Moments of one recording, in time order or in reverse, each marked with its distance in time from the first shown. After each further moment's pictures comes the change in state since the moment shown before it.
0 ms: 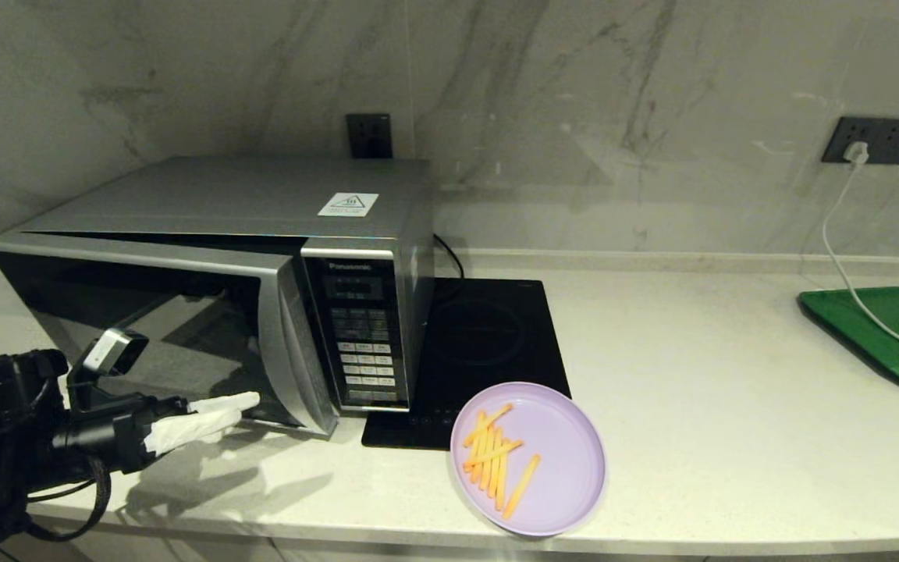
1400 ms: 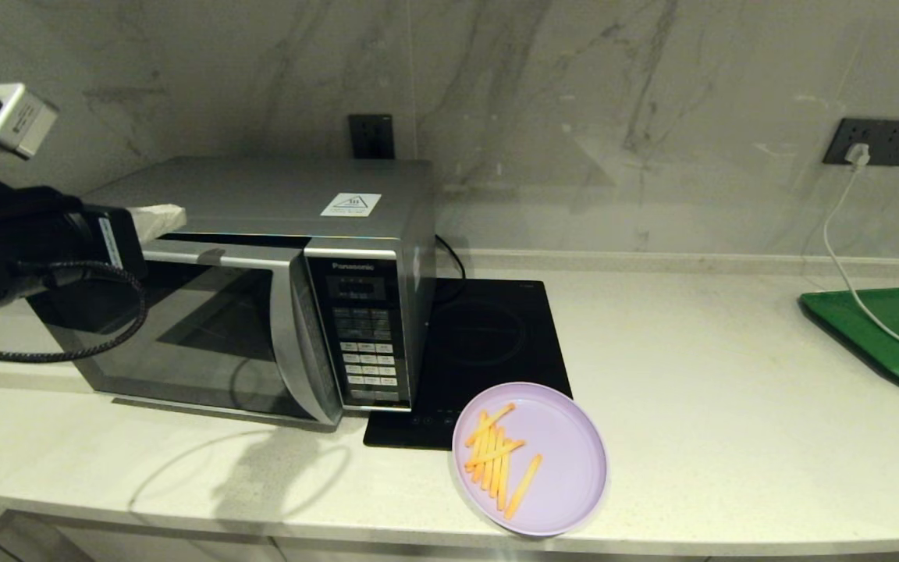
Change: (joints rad) left arm -0.306 -0.550 -0.543 0.790 1.217 0.266; right arm -0.001 0.000 0.000 0.001 0.000 0.000
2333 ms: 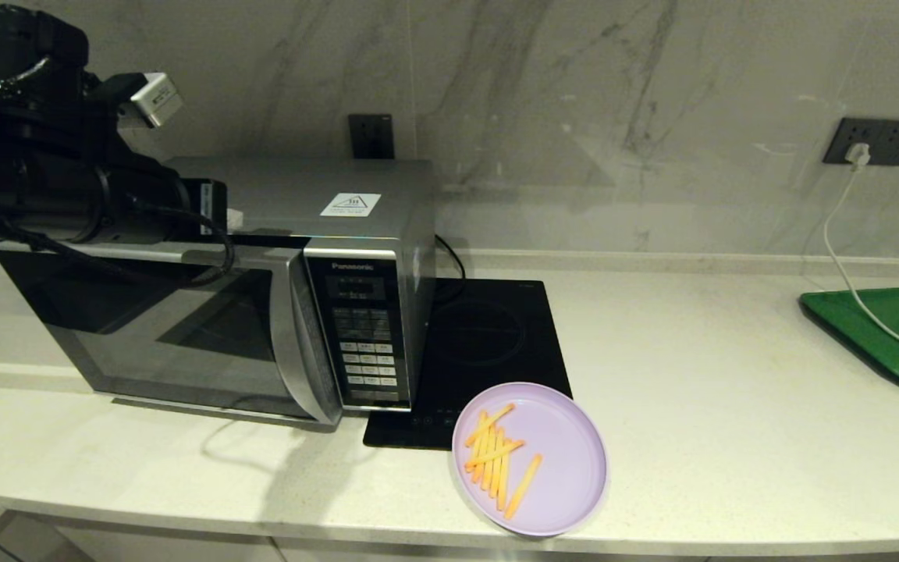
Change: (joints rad) left arm -0.183 0.229 -0.499 0.572 0.274 -0.096; right arm 0.001 0.000 0.000 0.000 0.000 0.000
